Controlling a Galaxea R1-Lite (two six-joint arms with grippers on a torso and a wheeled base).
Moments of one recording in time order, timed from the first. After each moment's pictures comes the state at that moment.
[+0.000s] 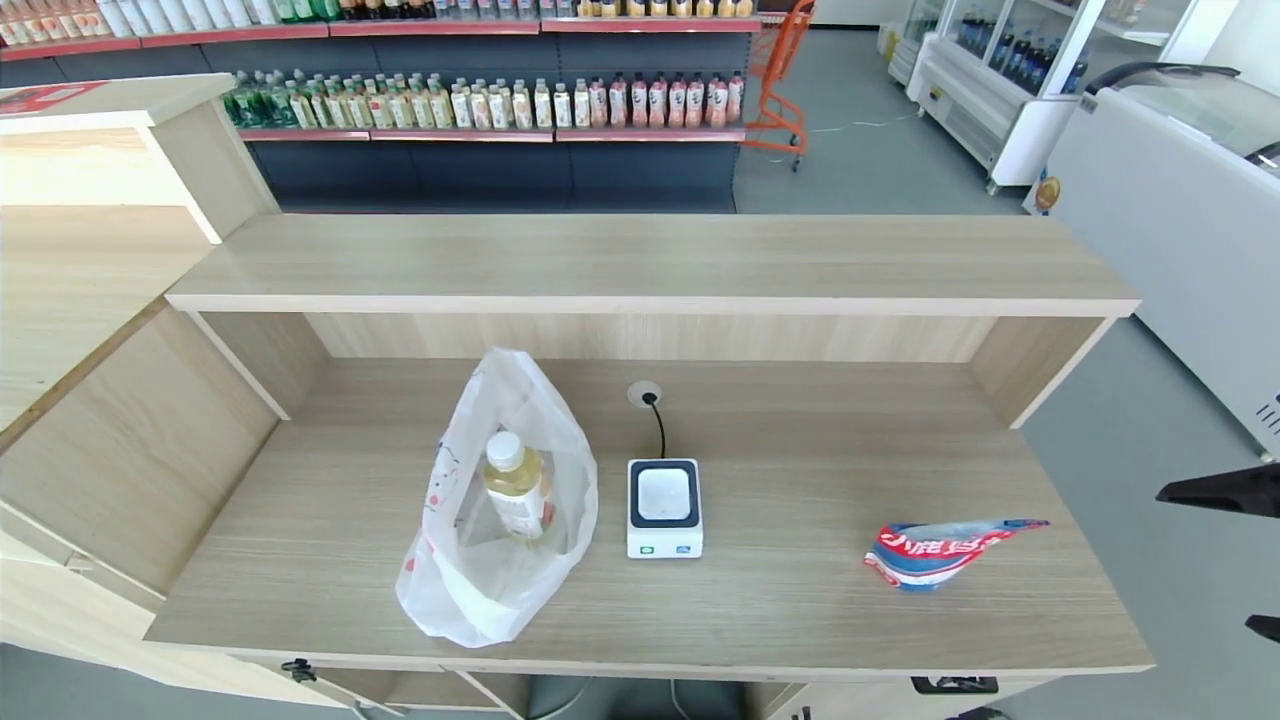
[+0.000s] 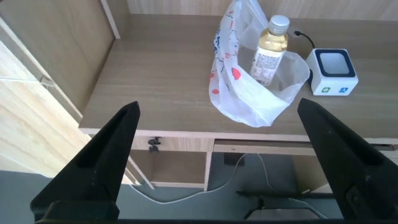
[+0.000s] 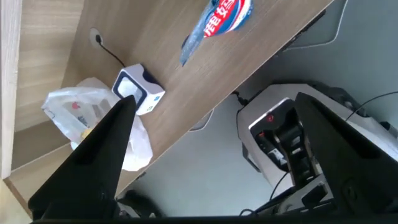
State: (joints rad) left arm 0.00 0.00 0.00 0.00 -0.02 -0.01; right arm -0.06 1.06 -0.76 0.37 0.10 0.87
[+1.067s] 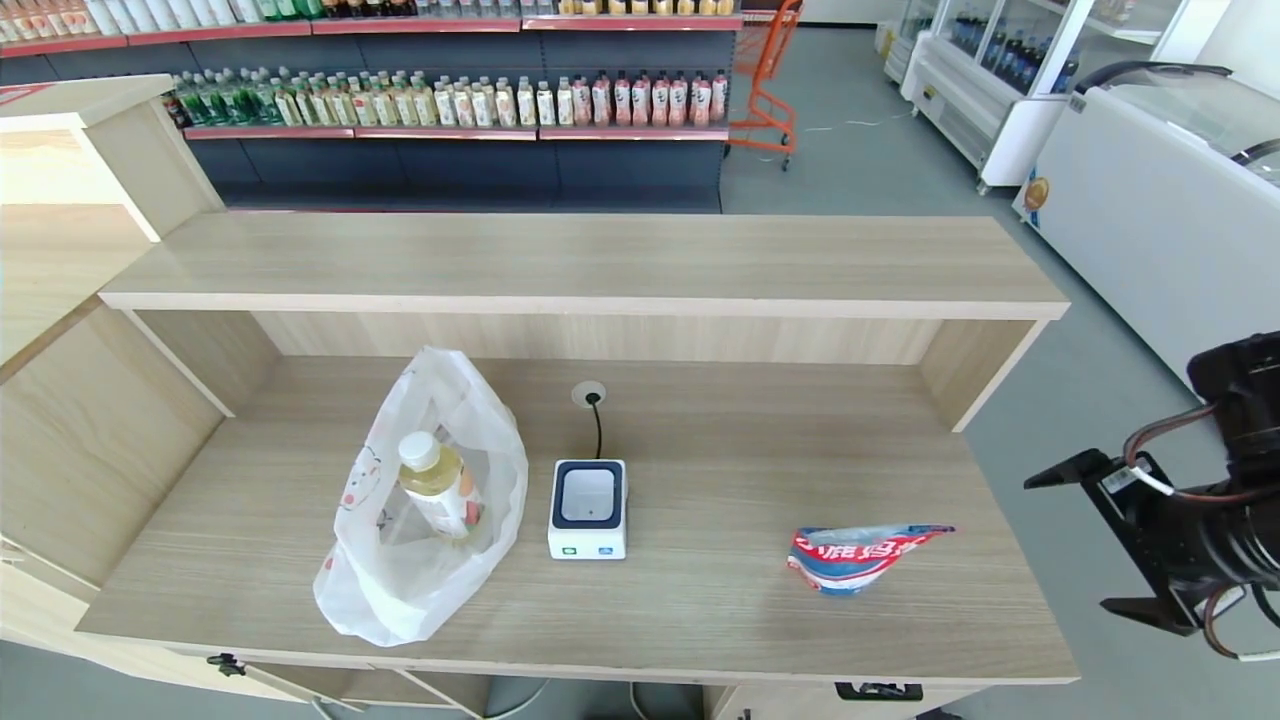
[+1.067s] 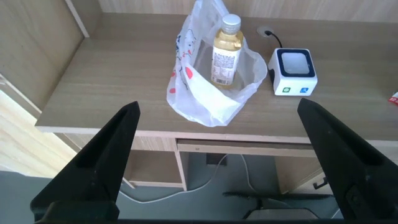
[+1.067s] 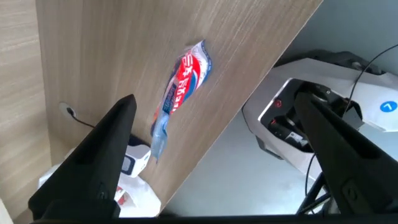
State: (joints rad) left arm 0.00 0.00 0.00 0.00 -0.02 -0.01; right arm 0.08 1.47 -0.79 0.17 -0.06 1.19
